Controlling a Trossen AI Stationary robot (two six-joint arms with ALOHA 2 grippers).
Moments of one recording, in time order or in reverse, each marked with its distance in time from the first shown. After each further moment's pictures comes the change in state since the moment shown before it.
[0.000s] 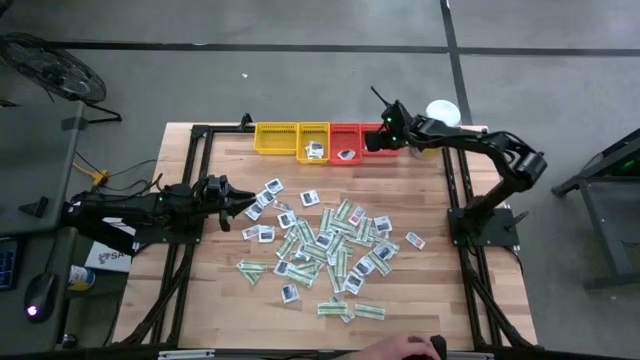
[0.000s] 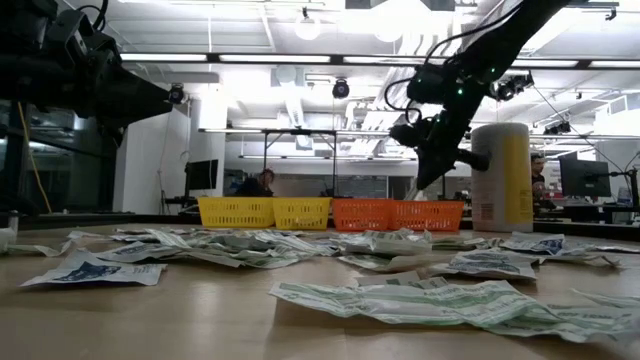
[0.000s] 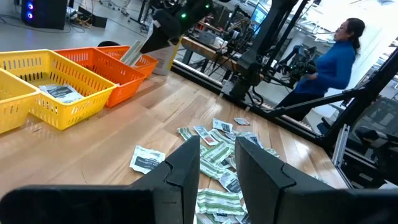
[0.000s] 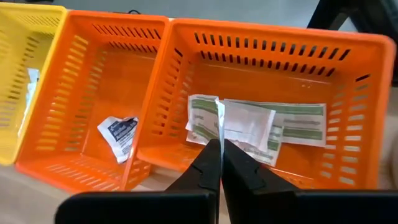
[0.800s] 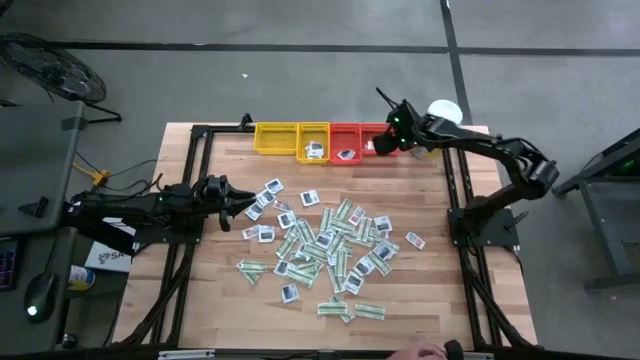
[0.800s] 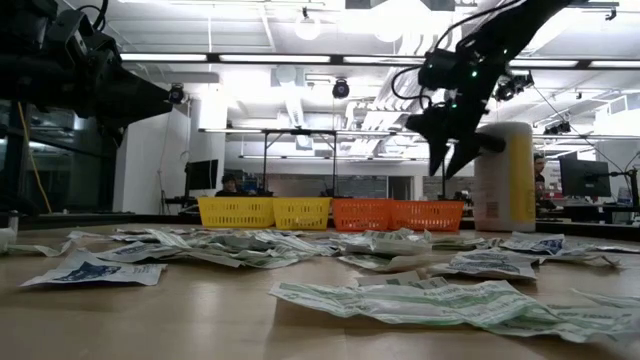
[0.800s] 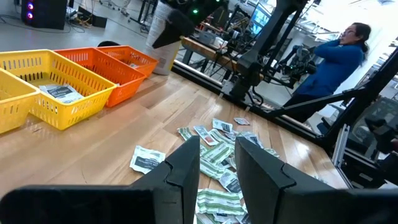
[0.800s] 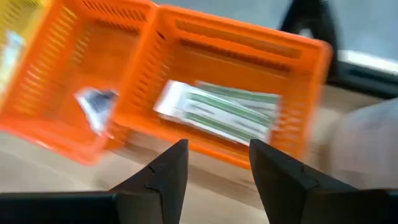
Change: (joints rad) left arm 0.000 0.000 0.000 0.000 0.000 0.000; right arm 0.007 -0.130 0.000 -0.198 0.073 -0.163
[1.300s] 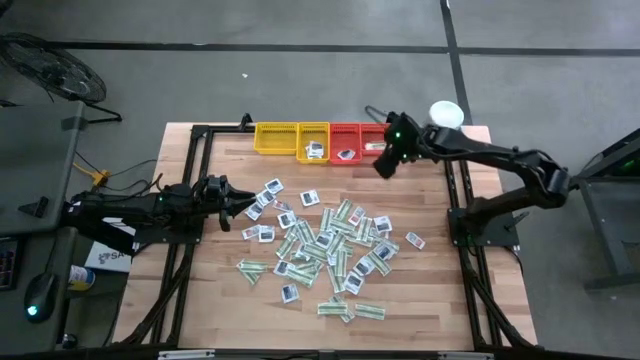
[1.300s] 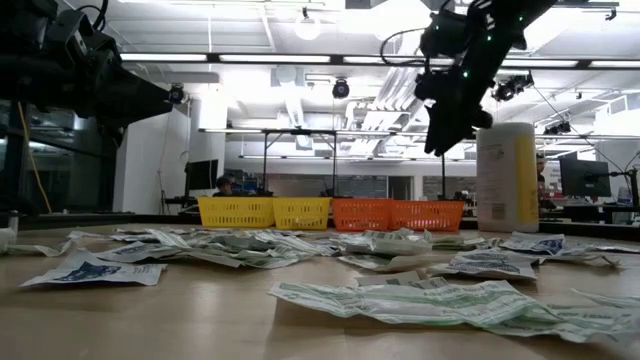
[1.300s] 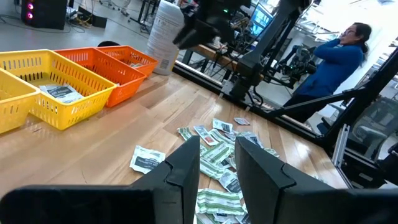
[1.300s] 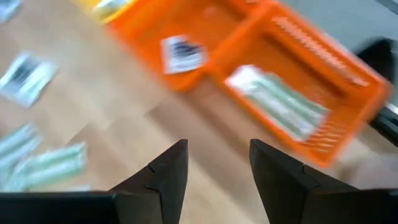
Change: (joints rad) left arm 0.000 0.000 0.000 0.000 0.000 0.000; right arm 0.210 -0.126 0.000 -0.080 -0.070 -0.276
